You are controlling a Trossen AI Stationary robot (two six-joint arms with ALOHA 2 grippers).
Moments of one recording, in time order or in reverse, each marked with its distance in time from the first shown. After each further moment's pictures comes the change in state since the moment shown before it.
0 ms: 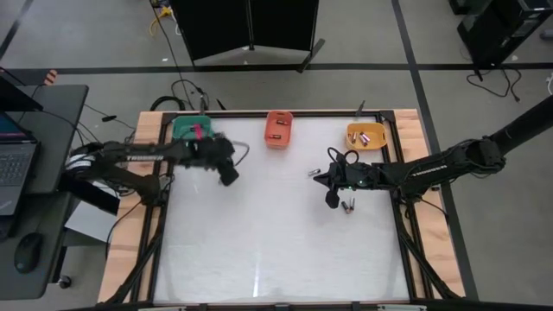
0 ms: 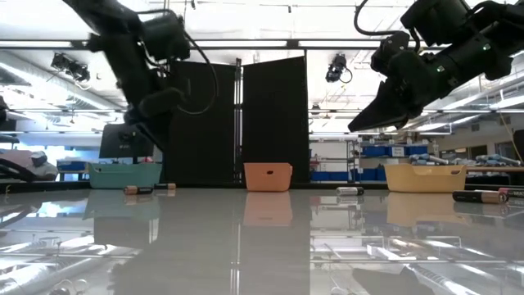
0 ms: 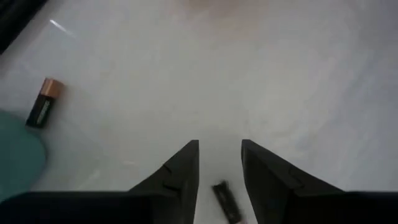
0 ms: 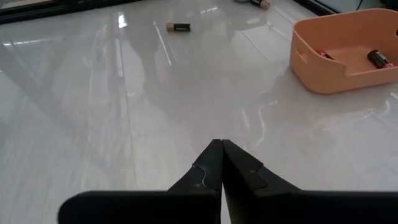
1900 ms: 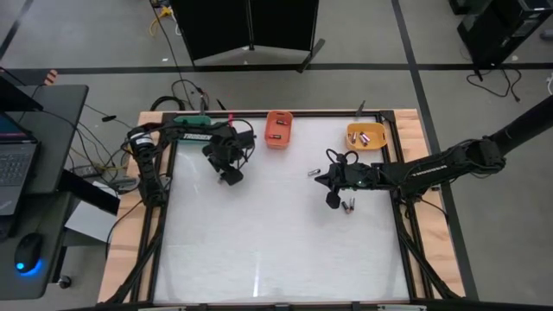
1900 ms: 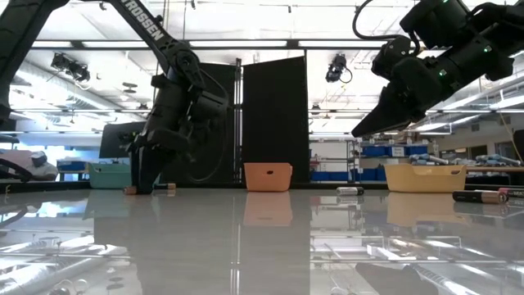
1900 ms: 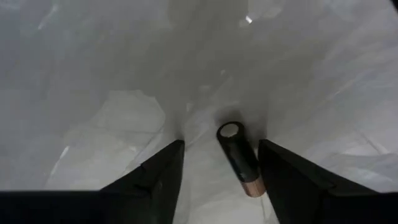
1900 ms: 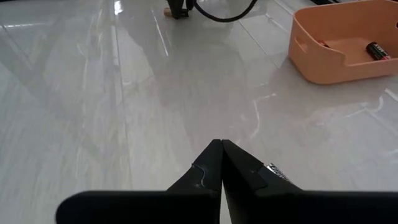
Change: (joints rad) left arm 0.183 0.581 0.360 -0.498 0.317 0.081; right arm -0.001 0.000 0.000 -0.043 0.000 -0.022
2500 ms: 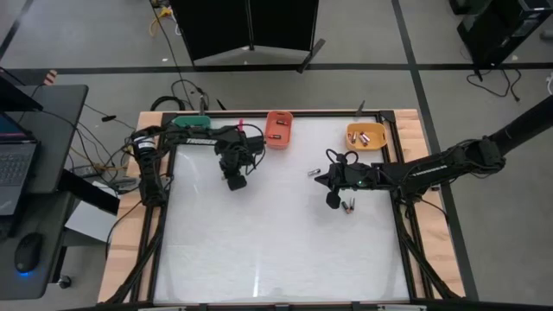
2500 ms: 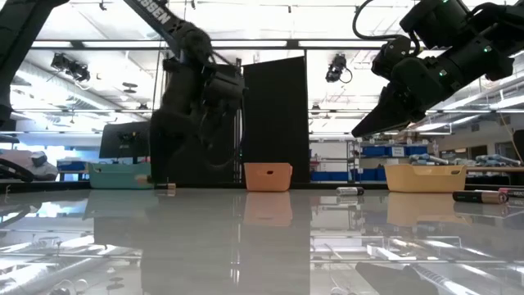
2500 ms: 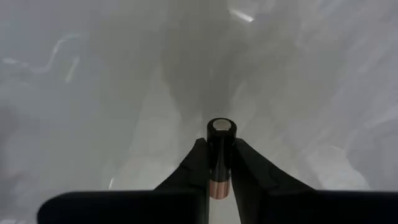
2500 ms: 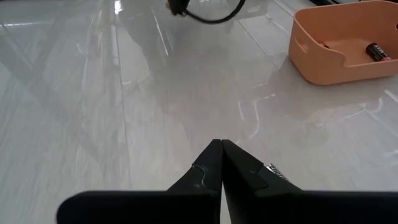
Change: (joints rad) left arm -0.108 0.007 0.129 -0.081 -0.030 0.162; right arm 0.000 0.000 0.000 0.000 0.000 -0.007
